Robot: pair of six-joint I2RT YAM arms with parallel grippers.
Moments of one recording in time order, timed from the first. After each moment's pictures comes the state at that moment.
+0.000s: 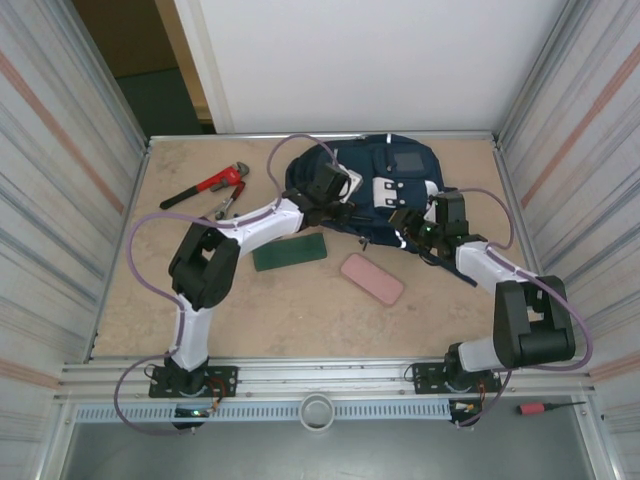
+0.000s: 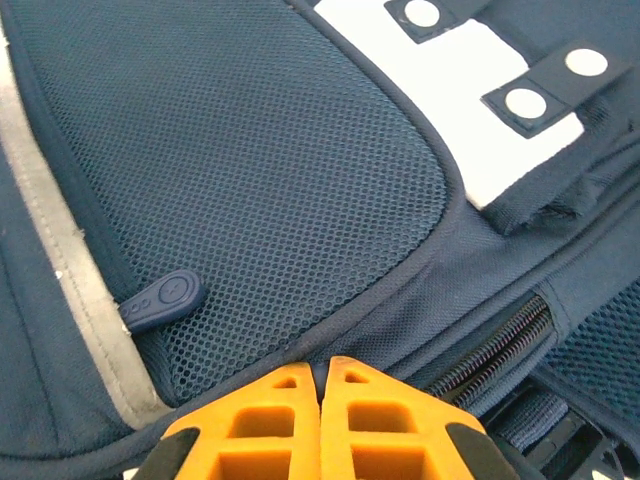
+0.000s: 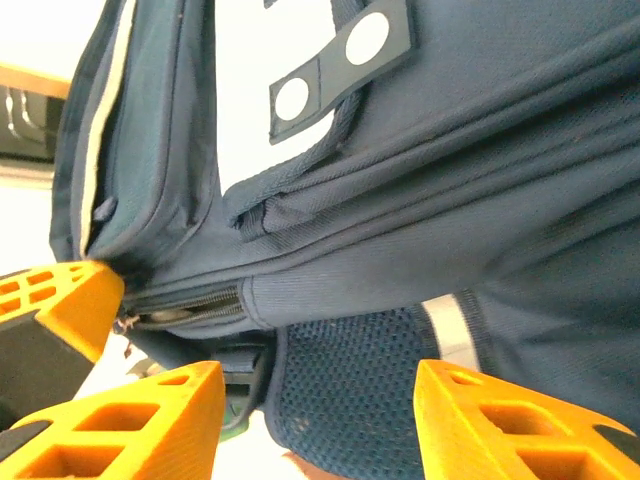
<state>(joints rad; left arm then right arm) -0.74 2.04 1.57 -0.31 -0.04 -0.07 0.14 1.41 0.70 -0.02 -0.36 0.81</state>
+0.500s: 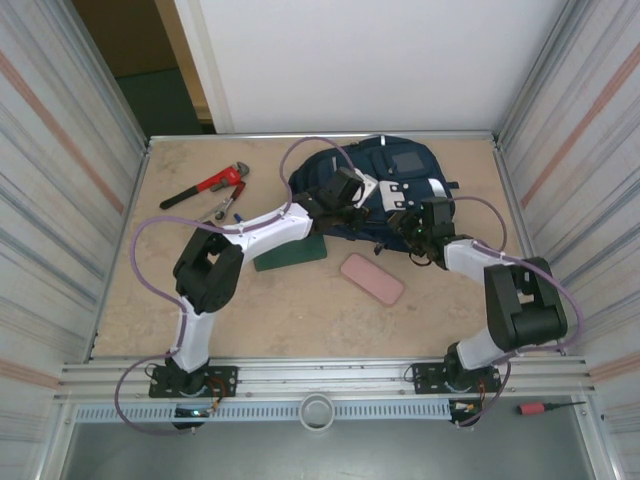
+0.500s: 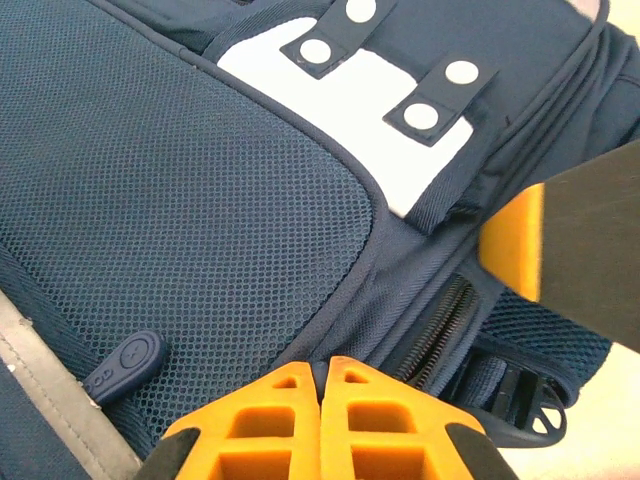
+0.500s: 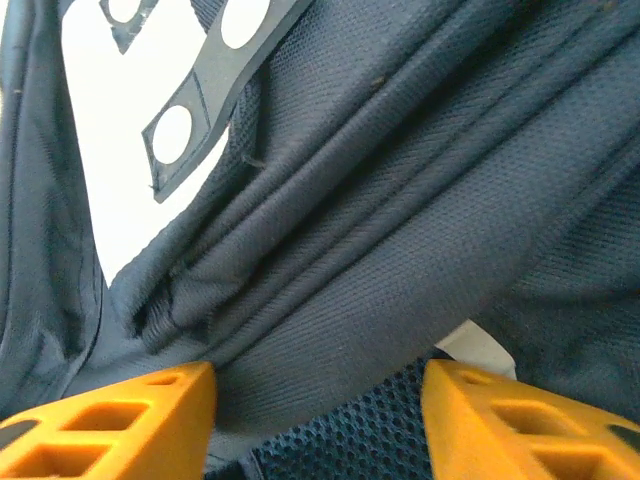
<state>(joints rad) -0.80 2.04 1.61 -0.31 -0.01 -0.06 0.21 1.54 0.70 0.06 -0.14 0.96</state>
